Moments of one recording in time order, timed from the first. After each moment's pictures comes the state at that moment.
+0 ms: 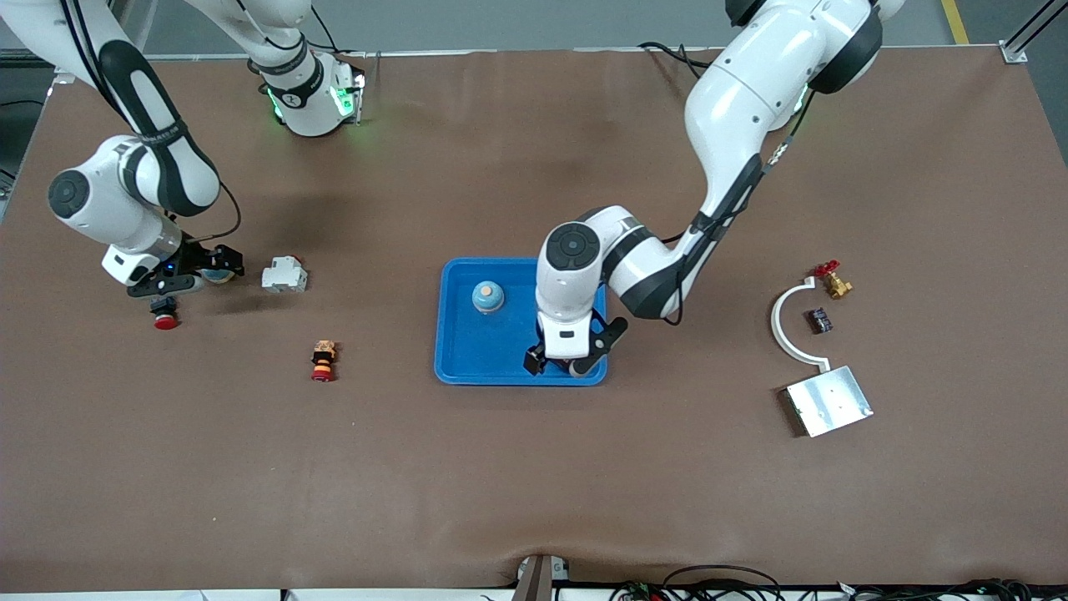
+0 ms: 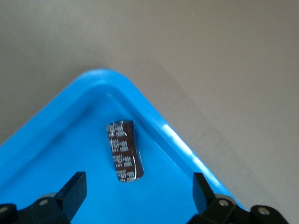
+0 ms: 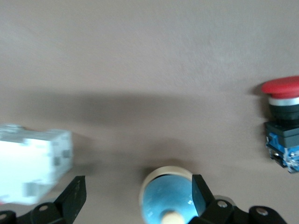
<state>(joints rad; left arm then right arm) -0.51 0.90 -0.29 -1.31 0.38 2.32 -1.74 -0.28 0.15 0.02 -2.46 0.06 2.54 -0.44</state>
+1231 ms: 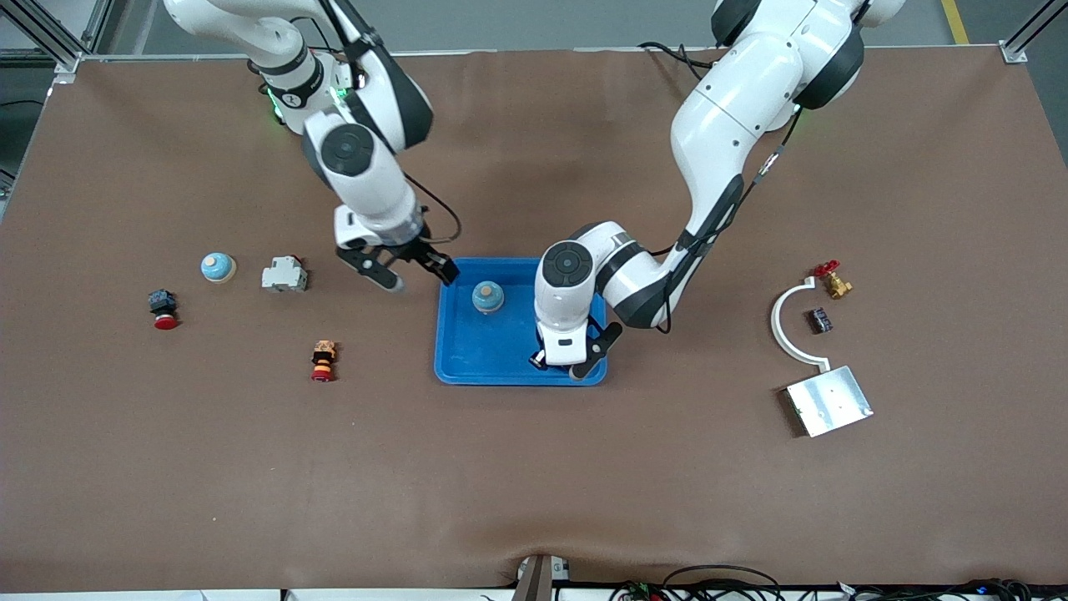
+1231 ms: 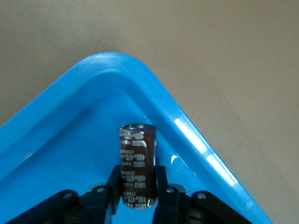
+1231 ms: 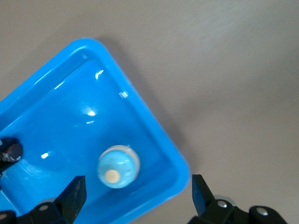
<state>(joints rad) -0.52 0.96 -0.27 -1.29 0.35 2.33 -1.76 0.58 0.28 0.04 -2.07 0.06 2.44 1.22</state>
